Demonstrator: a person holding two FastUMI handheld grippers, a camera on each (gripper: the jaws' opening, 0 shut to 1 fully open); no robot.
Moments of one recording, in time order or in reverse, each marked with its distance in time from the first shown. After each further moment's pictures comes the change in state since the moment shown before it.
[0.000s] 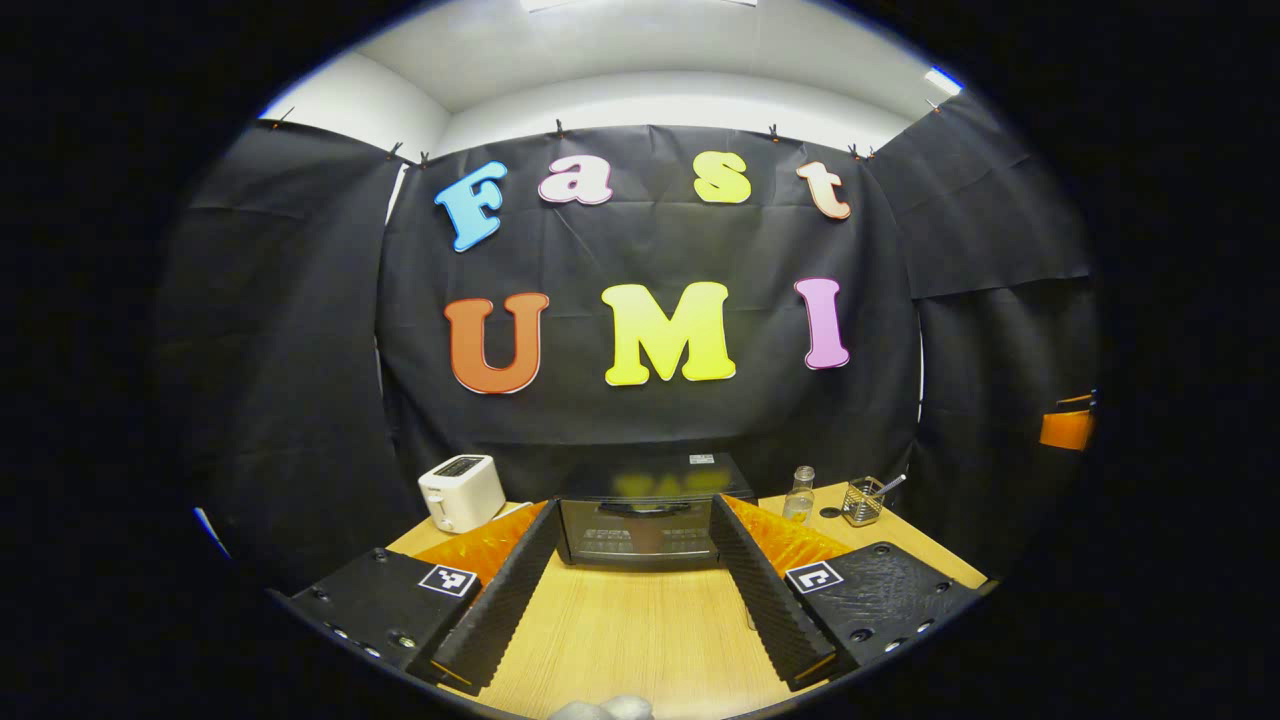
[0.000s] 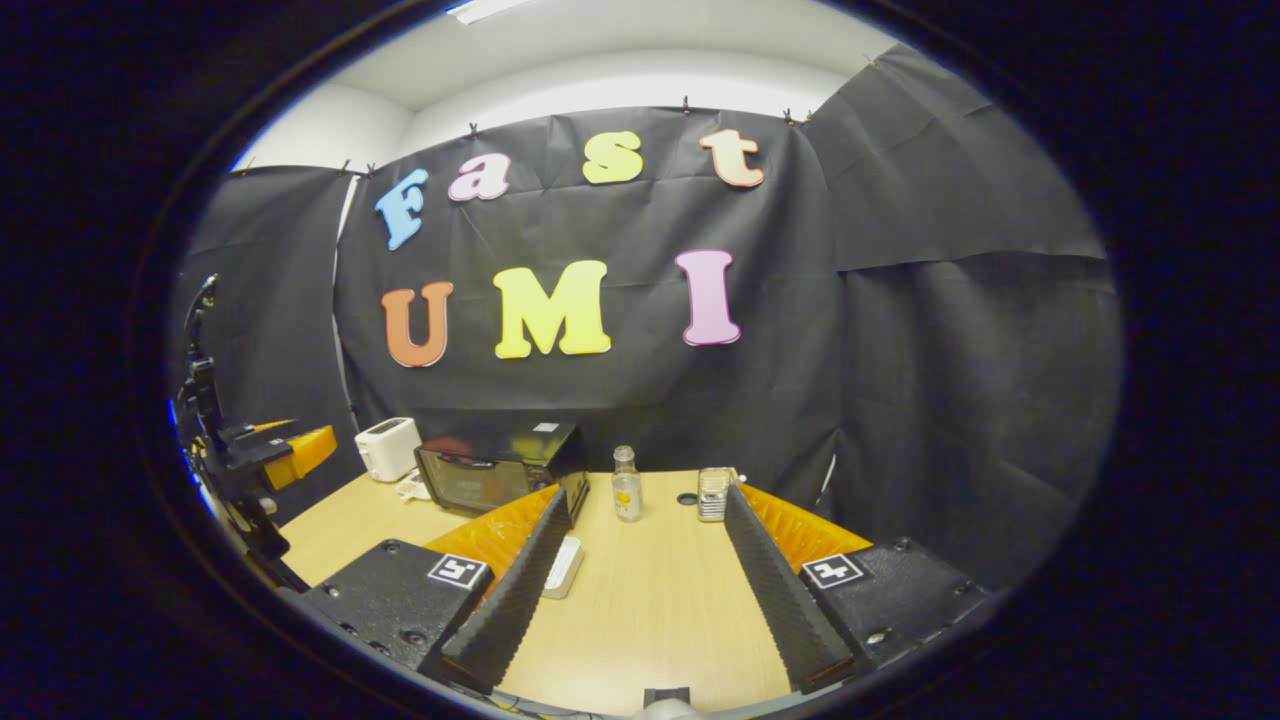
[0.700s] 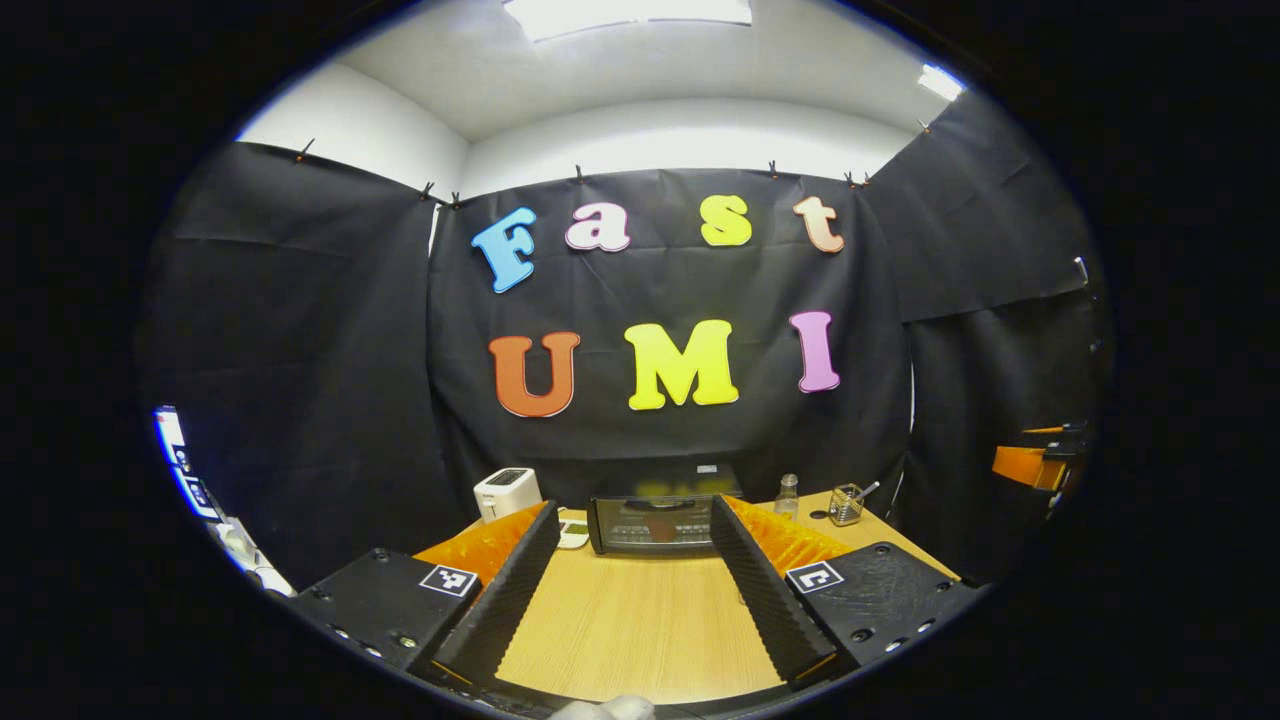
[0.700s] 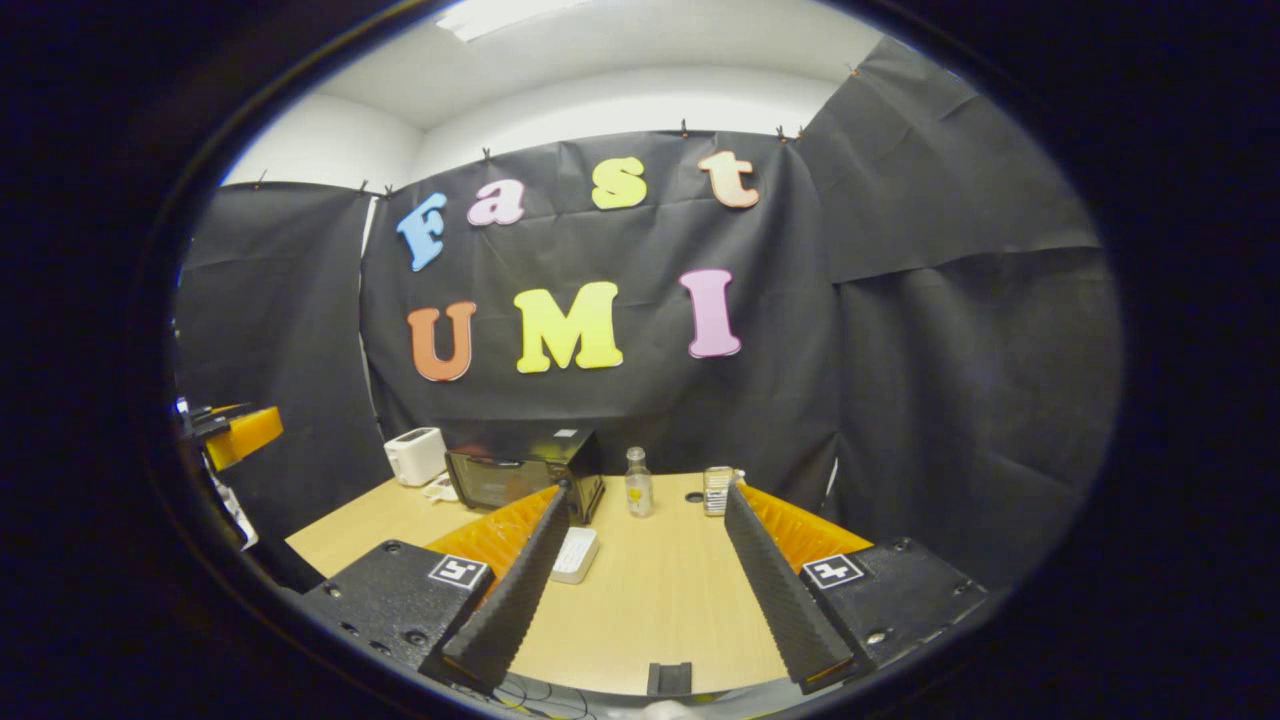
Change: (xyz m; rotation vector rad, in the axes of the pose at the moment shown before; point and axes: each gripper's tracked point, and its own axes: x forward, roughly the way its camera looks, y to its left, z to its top) left arm -0.128 0.002 0.042 0.004 -0.063 0.019; right arm -0.076 0.000 -0.006 0.009 -0.054 0.017
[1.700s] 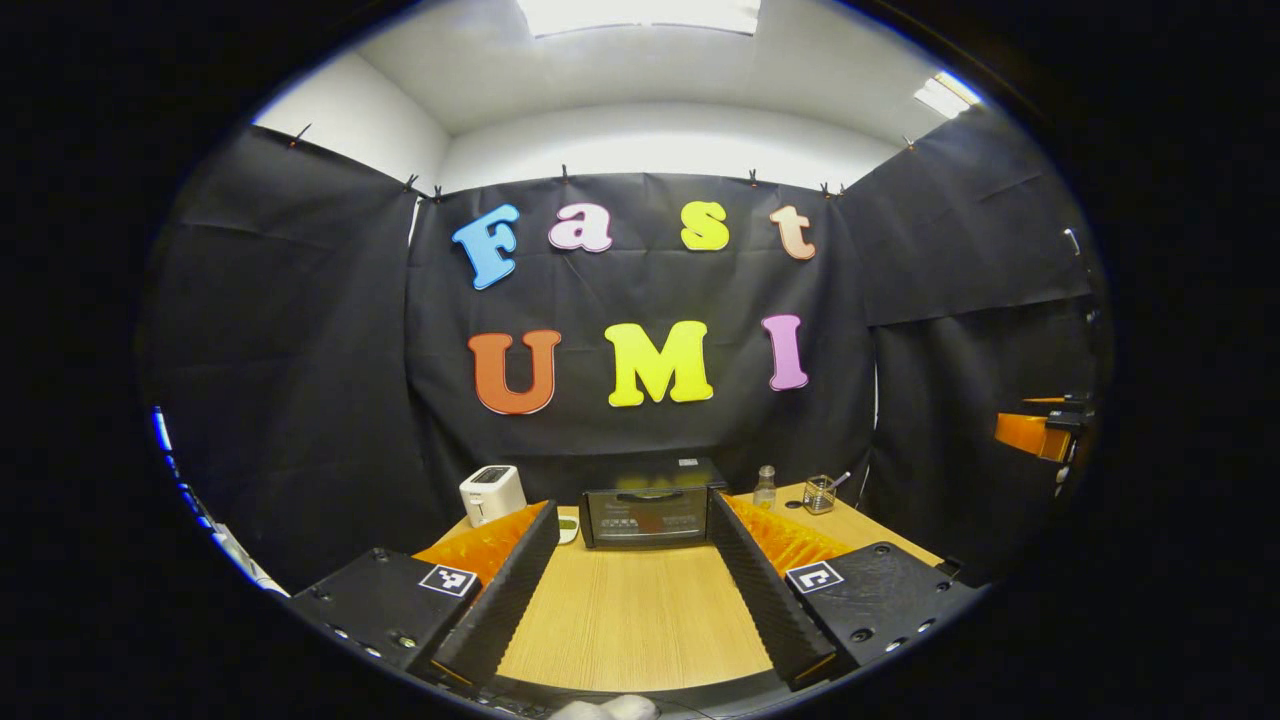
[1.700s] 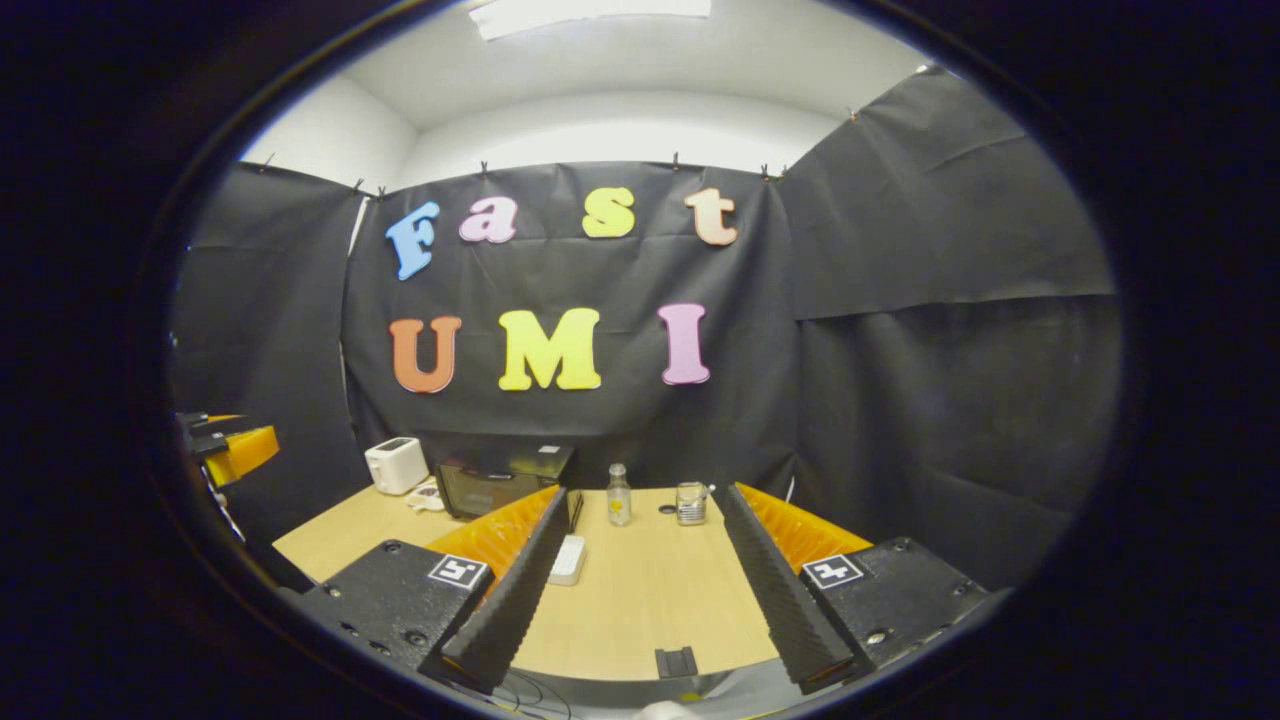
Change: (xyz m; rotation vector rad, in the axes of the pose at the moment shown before) left arm -0.033 0.048 -0.010 -0.004 0.010 -0.110; right arm -0.075 0.045 0.024 -0.032 -0.058 -0.127
